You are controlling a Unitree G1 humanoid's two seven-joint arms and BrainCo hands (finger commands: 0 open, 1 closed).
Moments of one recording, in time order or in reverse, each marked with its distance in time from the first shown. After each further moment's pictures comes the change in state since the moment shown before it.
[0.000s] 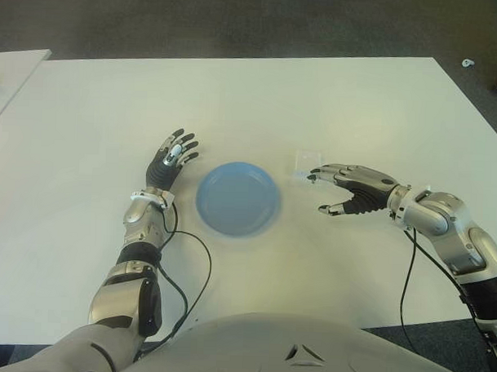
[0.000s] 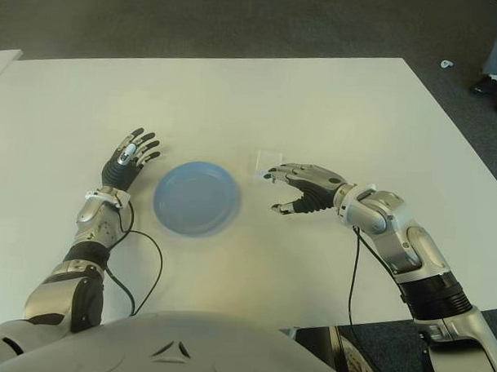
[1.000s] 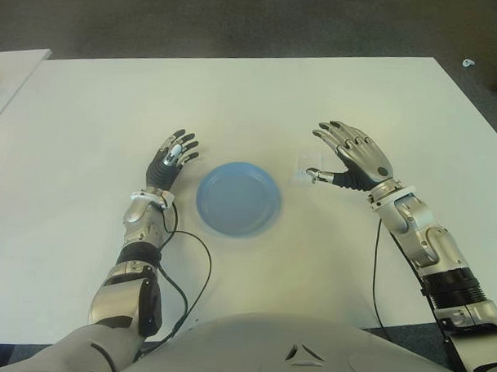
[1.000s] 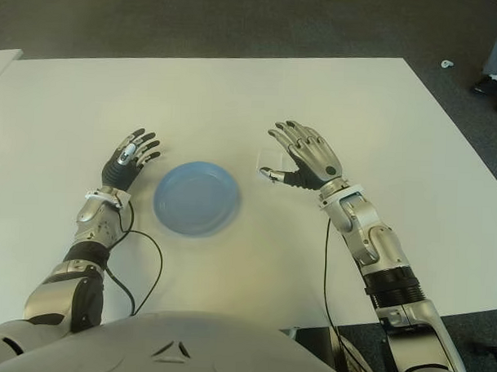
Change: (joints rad) left arm 0.001 -0.001 -0.004 -0.007 0.009 0.007 0.000; right arm -0.055 0.220 0.014 0.207 -0.392 -0.006 -0.680
